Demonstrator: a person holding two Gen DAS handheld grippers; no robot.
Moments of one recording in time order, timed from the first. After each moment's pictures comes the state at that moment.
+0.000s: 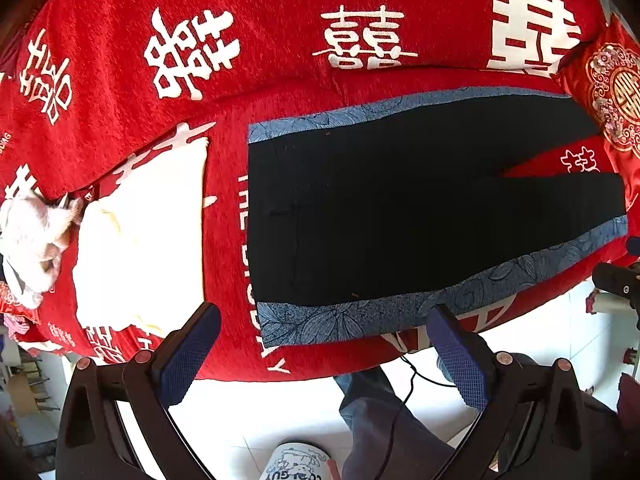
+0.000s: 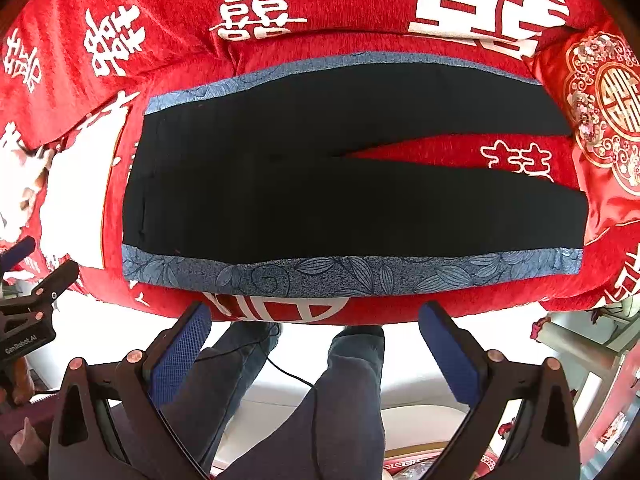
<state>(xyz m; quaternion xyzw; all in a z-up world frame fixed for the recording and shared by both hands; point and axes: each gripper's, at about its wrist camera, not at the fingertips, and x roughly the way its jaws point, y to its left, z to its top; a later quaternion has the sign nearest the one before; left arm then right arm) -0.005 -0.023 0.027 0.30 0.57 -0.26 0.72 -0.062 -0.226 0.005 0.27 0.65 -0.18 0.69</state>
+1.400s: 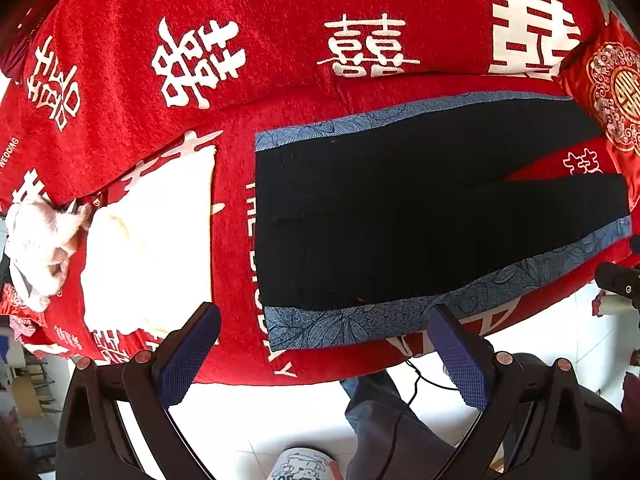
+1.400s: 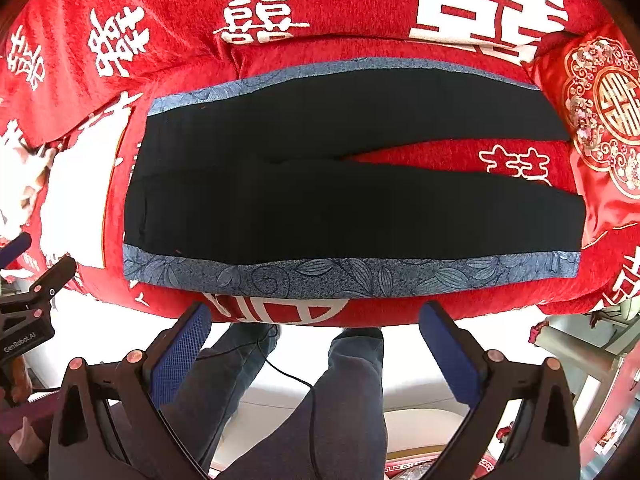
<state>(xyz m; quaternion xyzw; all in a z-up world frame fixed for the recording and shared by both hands) -0.007 -0.021 0.035 0.31 0.56 -0.26 0.73 -0.065 -0.221 0.010 0.26 0.64 -0.18 0.70</state>
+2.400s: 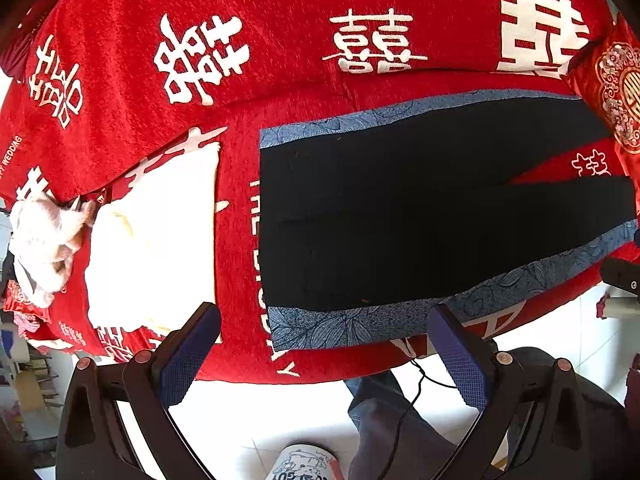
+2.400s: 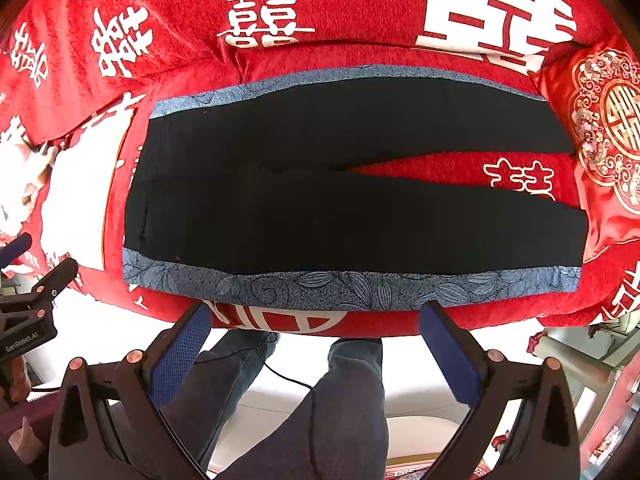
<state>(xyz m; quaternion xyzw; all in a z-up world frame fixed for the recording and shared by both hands) -0.004 -0.030 0.029 0.32 0.56 -0.24 0.73 -0.057 -0.229 0.007 0.26 0.64 -0.17 0.71</state>
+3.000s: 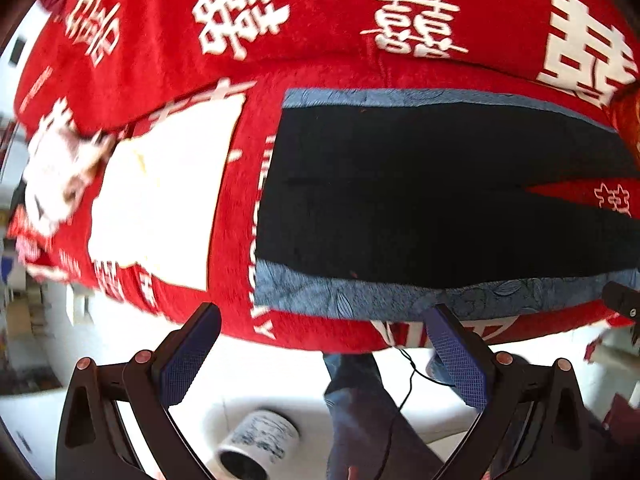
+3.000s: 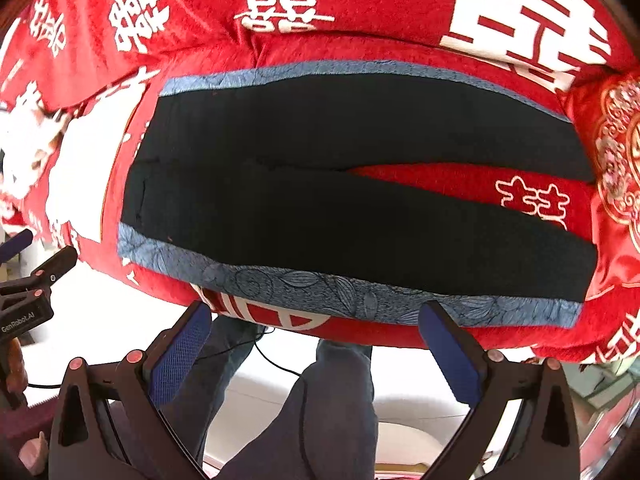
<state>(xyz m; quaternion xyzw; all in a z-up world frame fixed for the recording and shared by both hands) -0.032 -0.030 0.017 0.26 0.61 -0.14 0.73 -0.059 -0.254 -0.016 0.22 0.66 -0.10 0.71</state>
